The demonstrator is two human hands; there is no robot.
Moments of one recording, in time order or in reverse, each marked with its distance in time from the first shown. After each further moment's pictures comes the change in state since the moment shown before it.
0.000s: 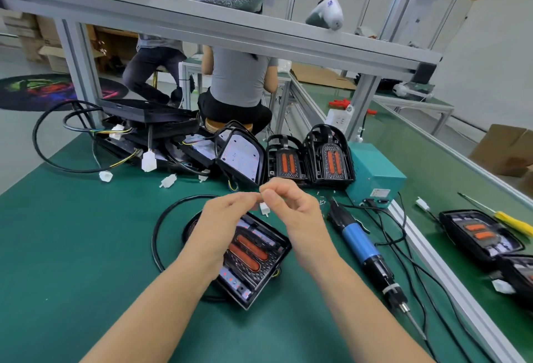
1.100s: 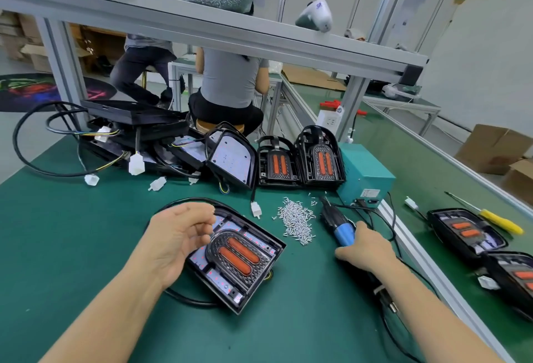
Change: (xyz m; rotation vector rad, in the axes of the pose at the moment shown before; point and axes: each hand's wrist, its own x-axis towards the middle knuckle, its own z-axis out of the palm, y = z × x) left_hand -0.002 -0.004 -0.036 -0.310 0.107 -0.231; right_hand -0.013 0.034 -0.146 -1.371 0.087 0.800
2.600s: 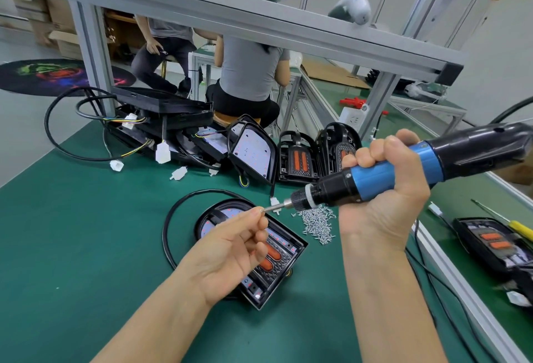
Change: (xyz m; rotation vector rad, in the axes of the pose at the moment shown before) left_hand -0.024 -0.010 0.019 -0.415 -0.223 -0.325; right_hand -0.112 -0.137 -0.074 2.311 0.173 -0.696
